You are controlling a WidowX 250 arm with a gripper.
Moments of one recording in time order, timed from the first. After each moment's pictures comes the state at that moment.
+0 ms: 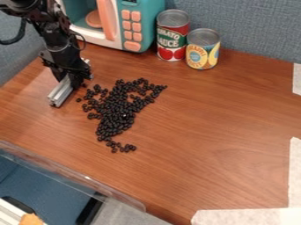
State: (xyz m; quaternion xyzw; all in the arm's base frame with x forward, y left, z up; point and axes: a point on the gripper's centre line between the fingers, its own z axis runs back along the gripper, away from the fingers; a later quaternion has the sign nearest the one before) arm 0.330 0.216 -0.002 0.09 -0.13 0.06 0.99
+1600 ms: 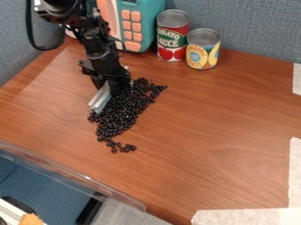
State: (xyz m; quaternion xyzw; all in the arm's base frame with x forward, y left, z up) arm 0.343 0.110 -0.011 0.01 -0.12 0.02 0.99
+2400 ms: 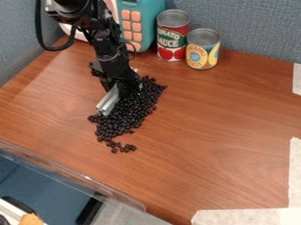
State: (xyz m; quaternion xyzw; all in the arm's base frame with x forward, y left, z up) arm 0.343 0.095 -0.010 0.01 -0.11 0.00 0.99
